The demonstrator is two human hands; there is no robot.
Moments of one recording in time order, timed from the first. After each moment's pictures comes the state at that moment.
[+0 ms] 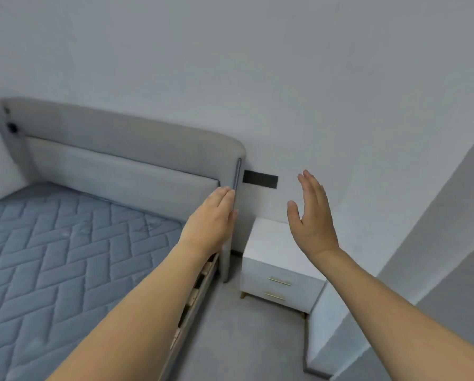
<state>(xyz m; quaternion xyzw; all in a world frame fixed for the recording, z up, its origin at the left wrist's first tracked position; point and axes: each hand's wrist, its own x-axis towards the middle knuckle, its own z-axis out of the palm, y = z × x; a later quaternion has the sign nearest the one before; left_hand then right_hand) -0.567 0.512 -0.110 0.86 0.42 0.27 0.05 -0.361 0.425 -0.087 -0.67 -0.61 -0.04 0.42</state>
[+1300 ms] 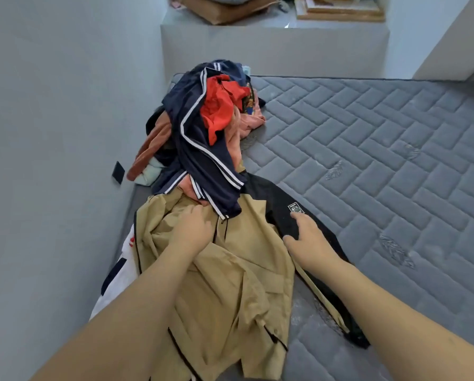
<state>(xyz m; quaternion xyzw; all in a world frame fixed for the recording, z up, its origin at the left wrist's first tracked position) -1.561 0.013 -0.427 0.22 0.94 0.17 0.20 -1.384 0.206 -0.393 -0.32 -0.87 0.37 -0.08</state>
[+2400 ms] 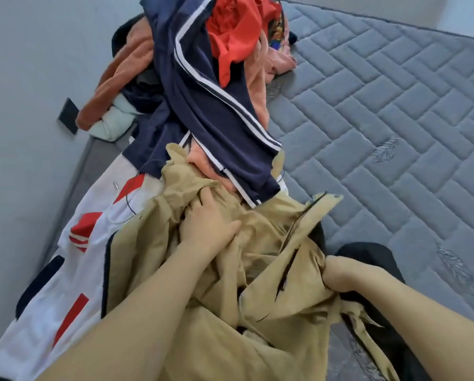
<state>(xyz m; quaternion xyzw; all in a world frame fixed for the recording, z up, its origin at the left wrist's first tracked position) -1.623 0.068 -0.626 0.11 0.94 0.18 0.27 -1.447 0.287 -0.647 -0.28 -0.82 0.10 -0.49</state>
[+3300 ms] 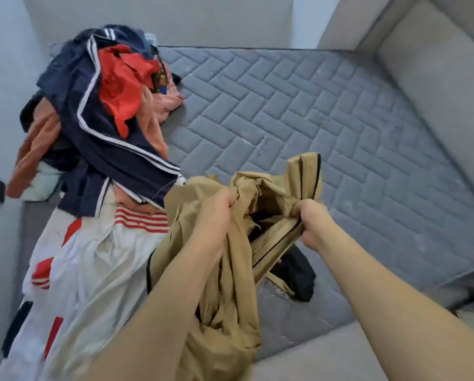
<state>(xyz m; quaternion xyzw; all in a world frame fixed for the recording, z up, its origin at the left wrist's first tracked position) -1.474 0.149 -0.354 -0.01 0.61 0.62 0.49 -1.354 0.297 -0.397 -0.68 -0.42 0.58 0.15</state>
